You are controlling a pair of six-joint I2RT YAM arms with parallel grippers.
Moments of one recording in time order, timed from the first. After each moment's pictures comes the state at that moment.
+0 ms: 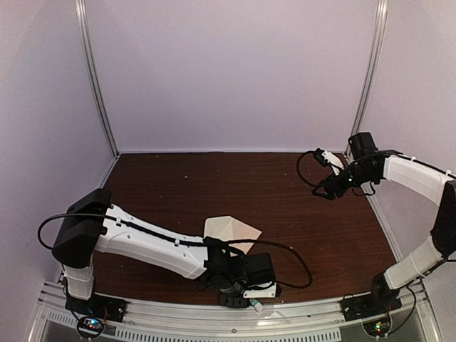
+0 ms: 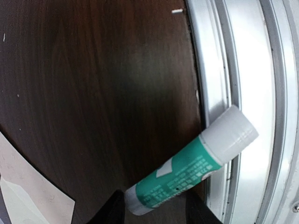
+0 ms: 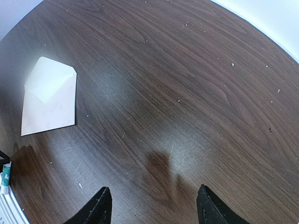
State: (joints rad) left arm -1.47 2.02 1.39 -0.67 -0.15 0.28; right arm 0.15 1.43 1.07 -0.59 -0.48 -0.45
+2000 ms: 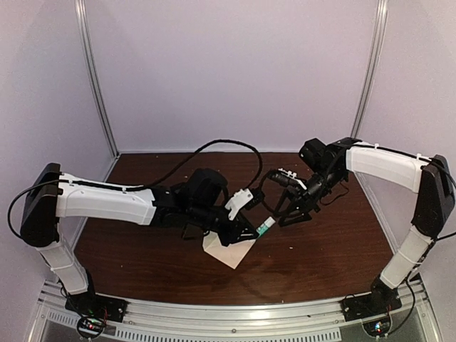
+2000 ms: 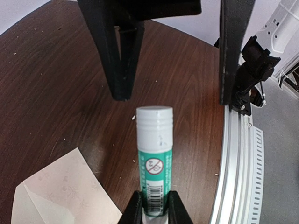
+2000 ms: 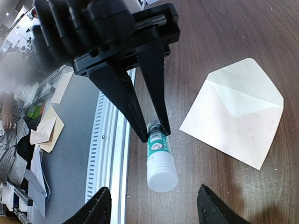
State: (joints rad) left arm -1.08 1.72 1.15 -0.07 0.32 -0.08; right arm 0.51 1.66 1.34 -1.08 -0.98 -0.76
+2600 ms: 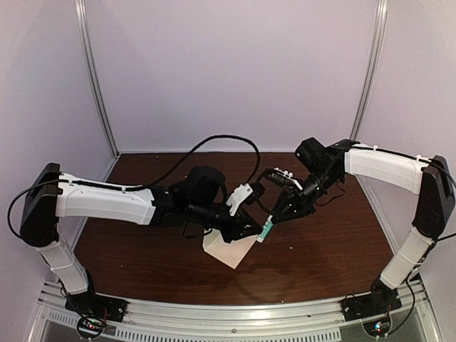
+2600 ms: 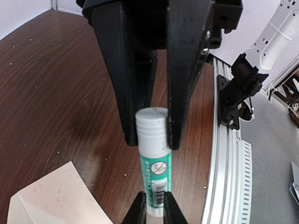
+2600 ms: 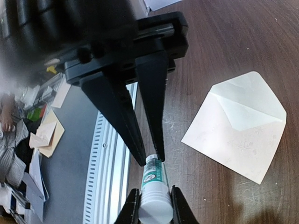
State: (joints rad) left arm -1.08 1.71 1.14 0.02 0.37 -0.13; right arm 0.55 1.65 1.32 -0.98 -1.00 -0.68
